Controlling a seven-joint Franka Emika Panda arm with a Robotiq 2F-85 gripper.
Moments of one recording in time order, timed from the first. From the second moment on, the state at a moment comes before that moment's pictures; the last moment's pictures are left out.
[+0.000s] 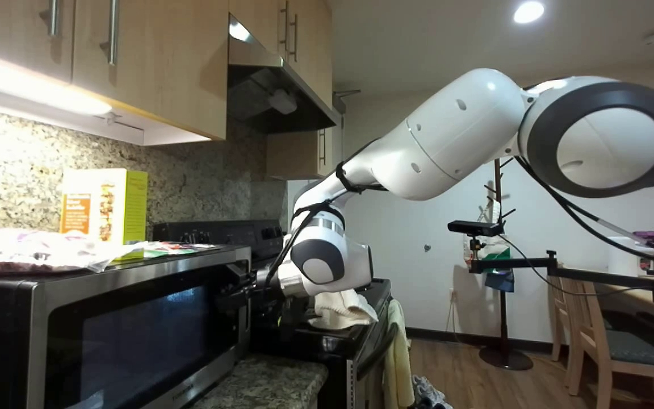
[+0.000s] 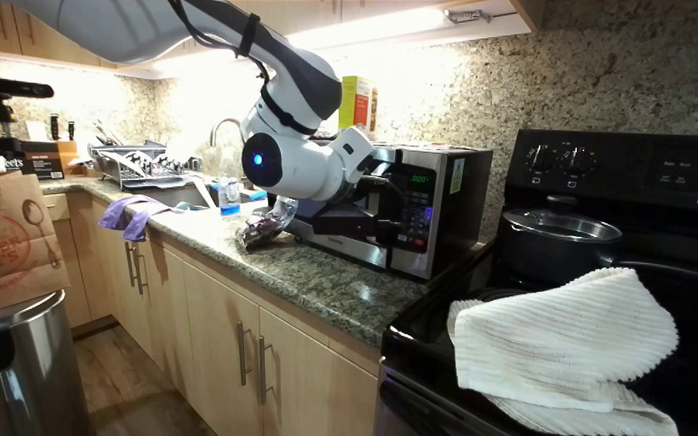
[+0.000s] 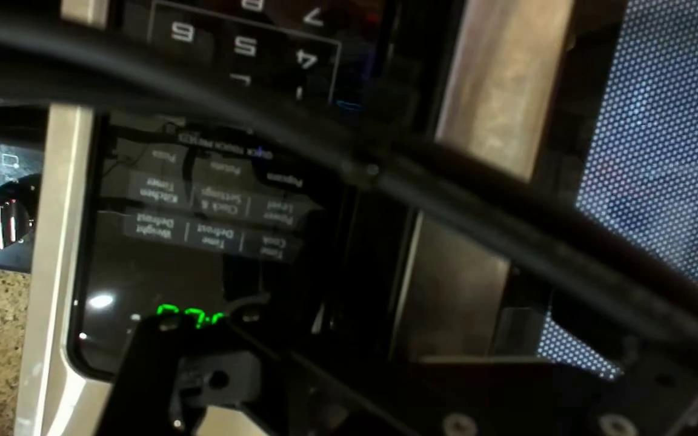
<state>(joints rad) 0.63 0.65 -0.72 -1.66 2.61 2.60 -2.48</state>
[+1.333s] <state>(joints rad) 0.50 0.63 -0.64 -1.61 2.60 2.59 -2.62</state>
